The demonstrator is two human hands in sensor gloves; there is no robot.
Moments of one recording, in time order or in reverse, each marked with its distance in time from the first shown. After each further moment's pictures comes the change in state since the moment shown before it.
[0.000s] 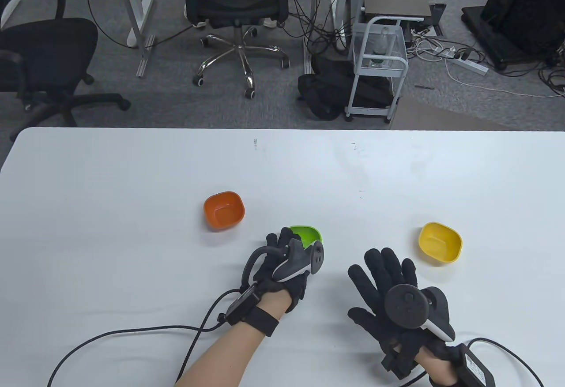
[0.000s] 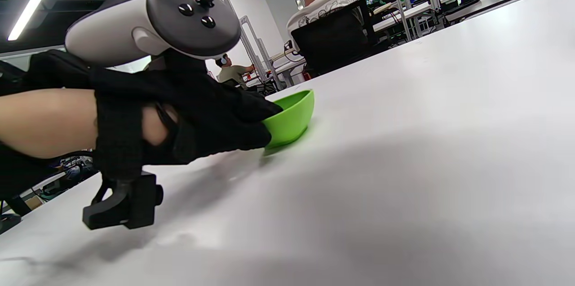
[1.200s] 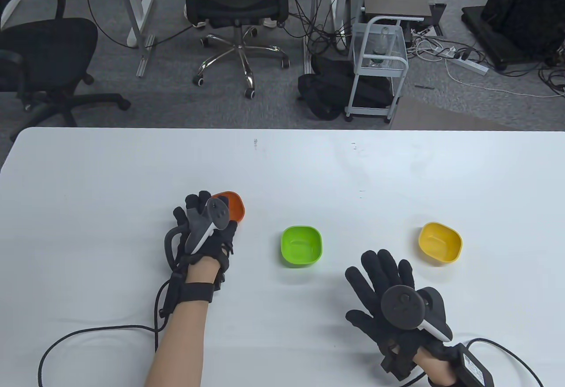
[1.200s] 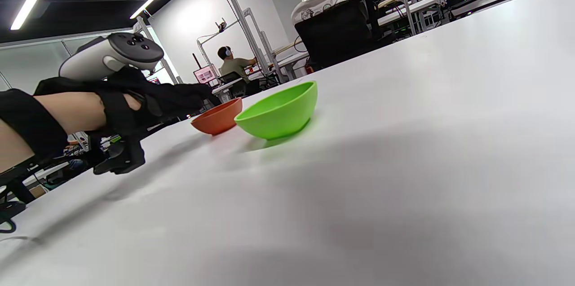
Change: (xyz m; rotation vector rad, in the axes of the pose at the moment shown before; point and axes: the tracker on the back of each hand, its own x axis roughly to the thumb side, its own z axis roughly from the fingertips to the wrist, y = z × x) left_hand -0.194 -0.008 -0.018 0.070 0.414 0.354; right_hand 0.003 0.003 0.000 0.023 -0.009 0.013
